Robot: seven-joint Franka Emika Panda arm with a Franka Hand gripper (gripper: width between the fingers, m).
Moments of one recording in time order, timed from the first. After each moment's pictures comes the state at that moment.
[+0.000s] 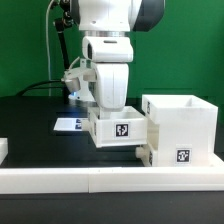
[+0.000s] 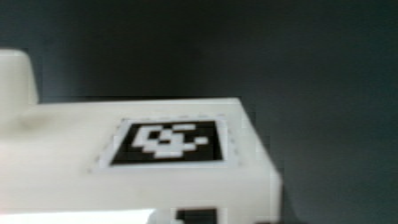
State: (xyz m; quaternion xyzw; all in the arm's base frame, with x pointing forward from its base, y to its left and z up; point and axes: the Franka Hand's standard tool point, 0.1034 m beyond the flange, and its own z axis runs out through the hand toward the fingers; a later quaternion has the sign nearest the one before) arm 0.525 -0.025 0.062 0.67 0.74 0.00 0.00
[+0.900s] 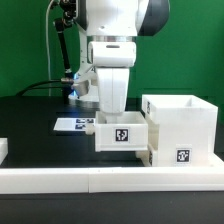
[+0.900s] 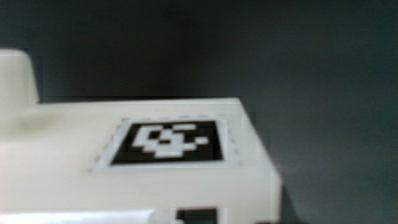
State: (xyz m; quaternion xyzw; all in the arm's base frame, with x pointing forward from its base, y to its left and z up) arm 0.525 -0.007 0.052 0.73 0.68 0.01 0.00
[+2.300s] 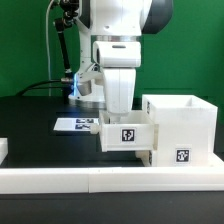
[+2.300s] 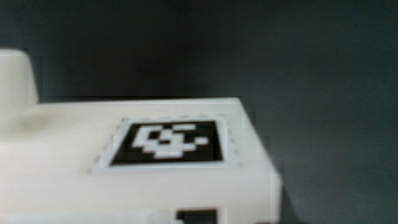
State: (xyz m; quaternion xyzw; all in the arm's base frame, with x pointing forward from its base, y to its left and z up) arm 0.523 -0.003 0.055 0.72 0.70 0.00 -0.01
